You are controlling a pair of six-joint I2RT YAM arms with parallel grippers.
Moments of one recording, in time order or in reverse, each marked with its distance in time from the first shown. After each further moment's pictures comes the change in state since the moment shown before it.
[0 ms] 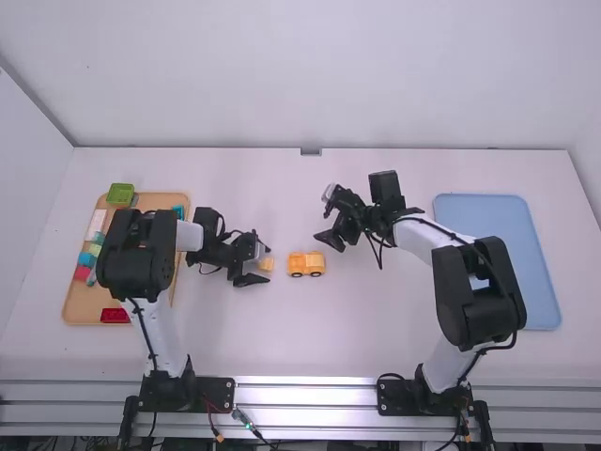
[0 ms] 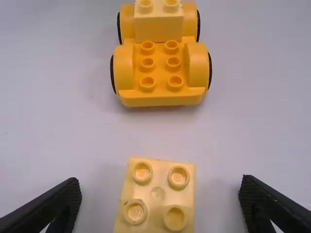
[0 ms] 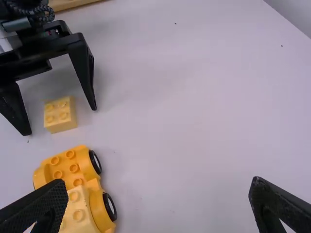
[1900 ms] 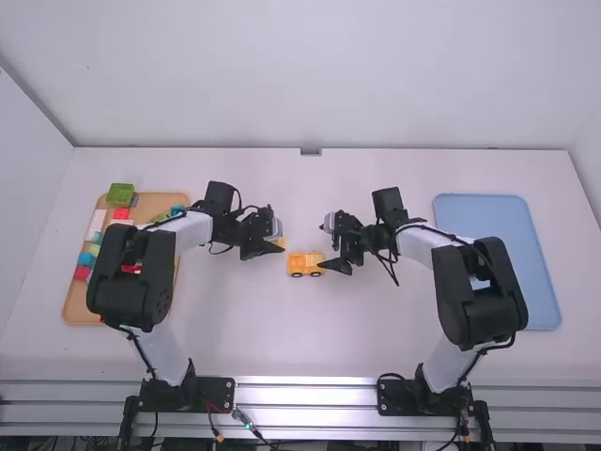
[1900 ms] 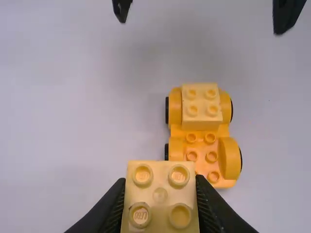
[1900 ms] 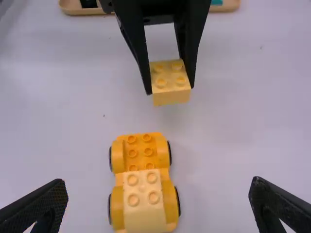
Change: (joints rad) left arm -0.135 -0.202 0.085 -0.019 -0.093 -0.303; right arm -0.024 0.000 -0.106 -0.084 -0.255 -0.383
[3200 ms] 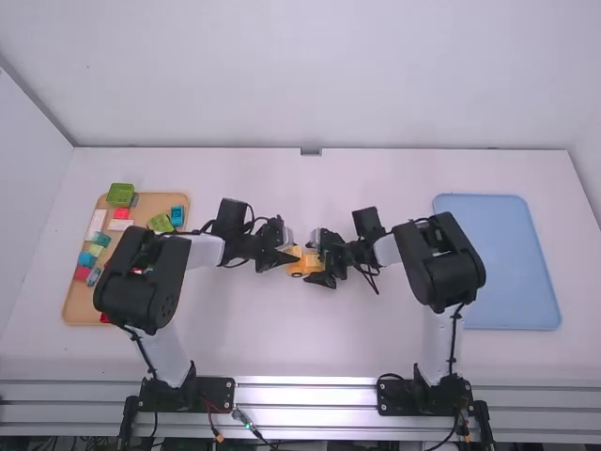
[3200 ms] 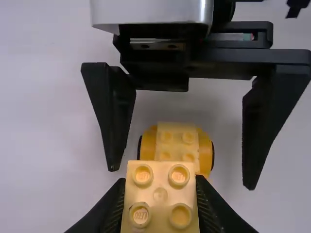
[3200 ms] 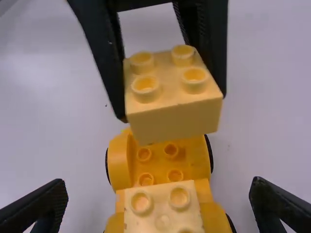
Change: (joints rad) left arm -0.093 0.000 -0.200 0.431 0.059 -0.311; right arm 0.086 0.278 -0.036 0.348 -0.028 0.191
